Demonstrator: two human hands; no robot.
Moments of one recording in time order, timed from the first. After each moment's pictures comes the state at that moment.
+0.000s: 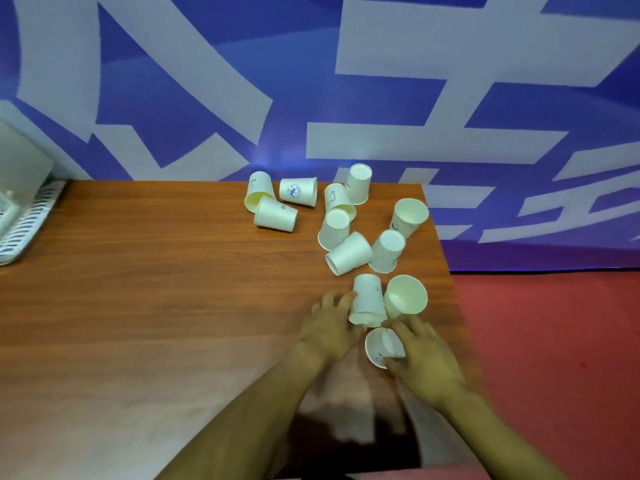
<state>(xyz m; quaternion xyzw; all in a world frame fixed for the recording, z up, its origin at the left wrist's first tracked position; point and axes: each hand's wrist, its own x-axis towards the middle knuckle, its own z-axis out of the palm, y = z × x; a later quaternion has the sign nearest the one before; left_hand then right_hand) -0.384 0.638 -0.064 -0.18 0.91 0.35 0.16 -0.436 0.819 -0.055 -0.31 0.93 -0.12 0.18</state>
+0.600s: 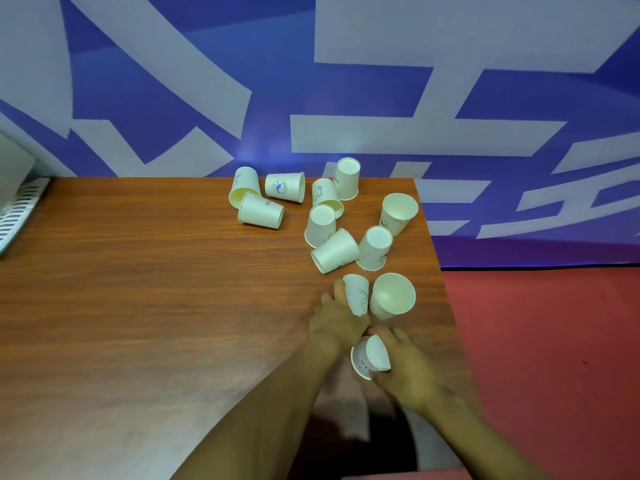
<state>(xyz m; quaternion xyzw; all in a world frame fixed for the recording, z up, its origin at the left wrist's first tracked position) -0.424 0.674 -0.072 -0.32 0.83 0.42 0.17 -0.442 0.830 -0.077 -0.28 0.91 -0.15 0.27</state>
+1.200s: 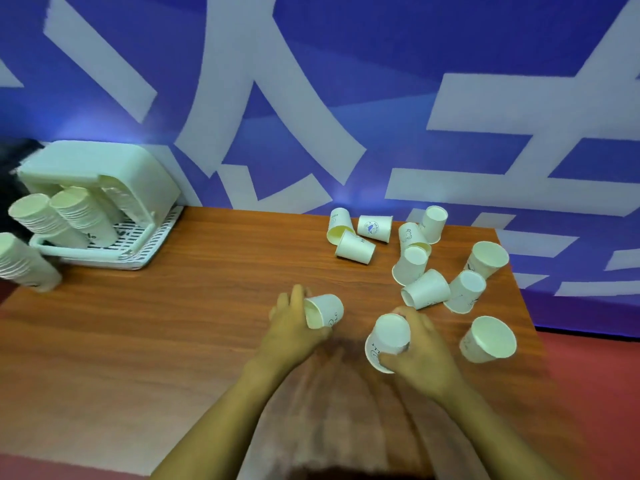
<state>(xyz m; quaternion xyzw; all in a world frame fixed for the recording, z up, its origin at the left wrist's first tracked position) -0.272 0.499 0.006 -0.37 0.84 0.40 -0.03 -0.393 0.687 -0.019 -0.28 0.87 -0.34 0.22</state>
